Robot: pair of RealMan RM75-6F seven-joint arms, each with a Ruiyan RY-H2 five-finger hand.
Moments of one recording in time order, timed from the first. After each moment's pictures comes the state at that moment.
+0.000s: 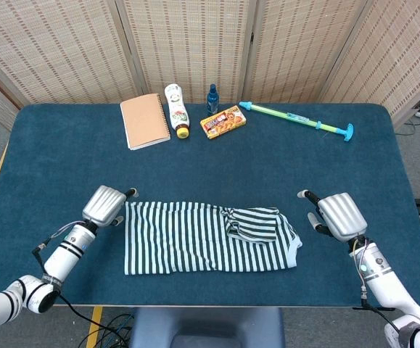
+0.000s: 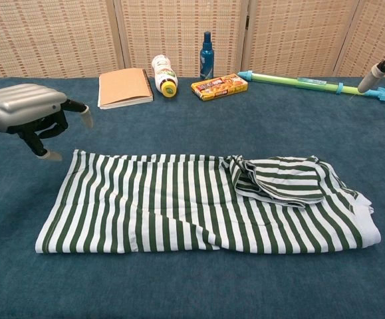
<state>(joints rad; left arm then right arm) -0.75 -1.46 0.01 -1.22 1.37 1.05 0.12 0.45 -1.17 0.09 -1.62 -1.44 1.16 -0.11</state>
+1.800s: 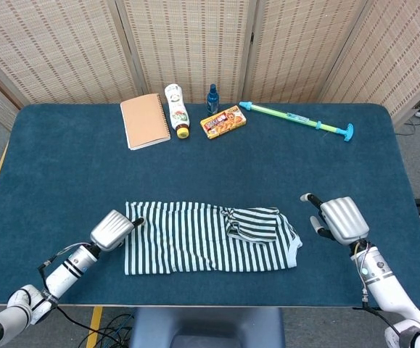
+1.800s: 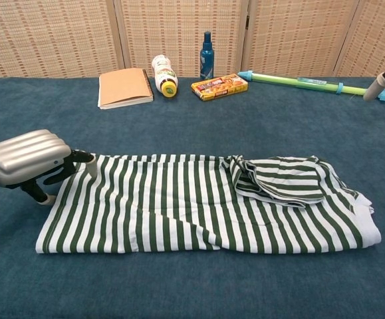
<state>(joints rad) -0.63 -1.75 0.12 -0.67 1.72 1.26 -0.20 0.43 -1.17 0.09 -1.63 -1.42 1.16 -0.12</state>
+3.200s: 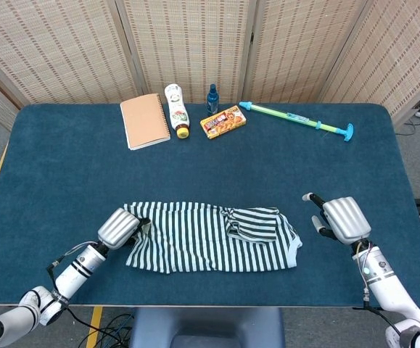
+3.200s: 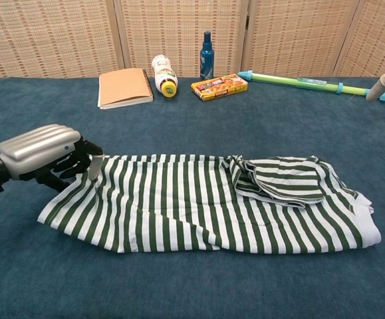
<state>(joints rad) -0.64 -1.75 0.07 -0.79 1.68 1.26 -0.31 0.42 -1.18 0.09 -1.60 -1.42 1.15 -0.08</state>
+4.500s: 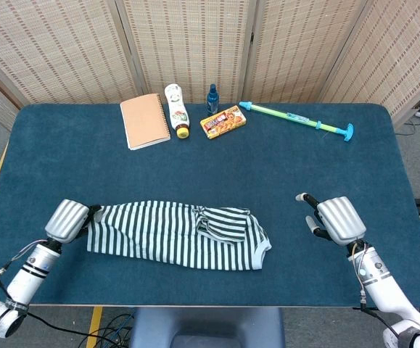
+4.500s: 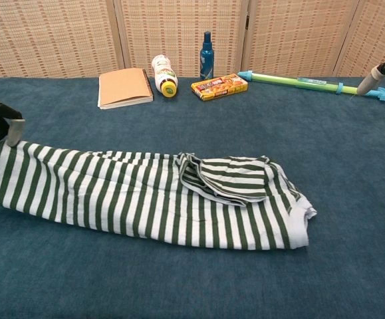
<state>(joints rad) -0.53 -1.48 0.03 -0.98 1.57 1.29 -0.27 0.43 -1.18 0.09 -1.65 -1.45 1.17 -0.10</state>
